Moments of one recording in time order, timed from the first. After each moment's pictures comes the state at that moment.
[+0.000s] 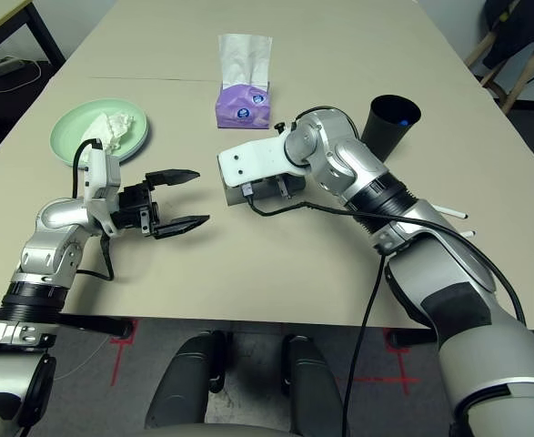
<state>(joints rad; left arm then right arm) -0.50 0.53 0.00 0.22 -0.37 -0.01 -1.24 -1.13 -0.45 0.61 0.42 -0.56 0.18 1.17</state>
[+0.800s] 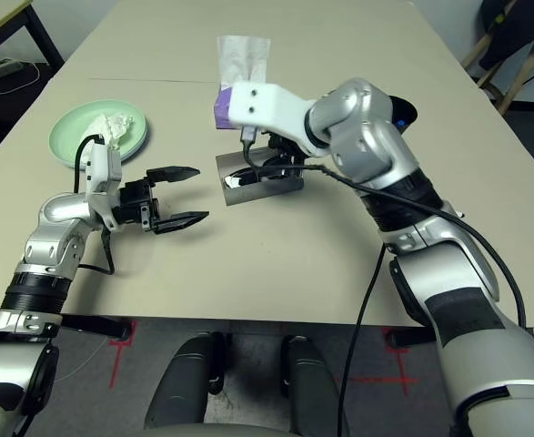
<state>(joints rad) -0.59 0.52 -0.01 0.37 -0.36 -0.06 -1.29 -0.87 -0.41 0.12 0.02 -0.13 0.68 1.18</state>
